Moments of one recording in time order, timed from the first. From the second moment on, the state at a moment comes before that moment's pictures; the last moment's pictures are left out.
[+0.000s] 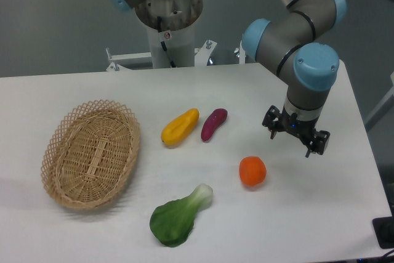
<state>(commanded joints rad) 2.66 -2.00 -1.57 -1.03 1.56 1.30</state>
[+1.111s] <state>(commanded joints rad) 2.45 -2.04 -1.53 -1.02 1.53 1.03</state>
